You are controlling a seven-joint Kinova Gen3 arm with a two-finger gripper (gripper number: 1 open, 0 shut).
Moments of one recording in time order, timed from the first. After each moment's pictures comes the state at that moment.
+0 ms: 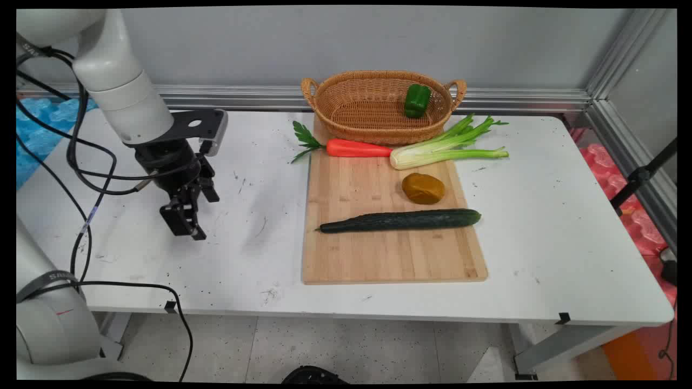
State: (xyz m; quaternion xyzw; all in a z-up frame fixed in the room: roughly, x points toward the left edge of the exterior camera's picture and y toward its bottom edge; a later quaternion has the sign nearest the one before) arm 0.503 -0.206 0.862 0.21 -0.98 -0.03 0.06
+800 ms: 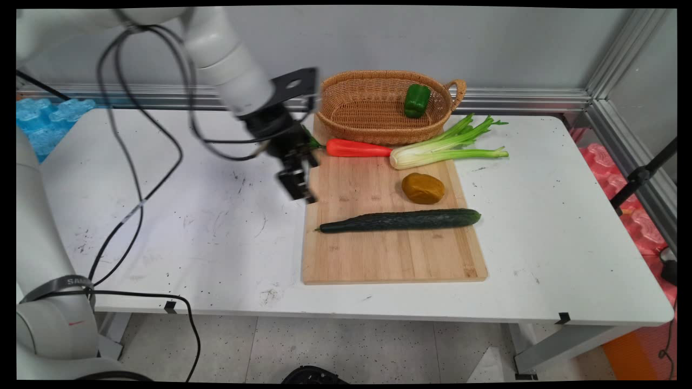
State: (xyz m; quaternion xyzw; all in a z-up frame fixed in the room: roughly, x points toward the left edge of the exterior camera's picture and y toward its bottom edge) arm 0.400 -0.299 0.875 0.20 -0.96 0.04 0.18
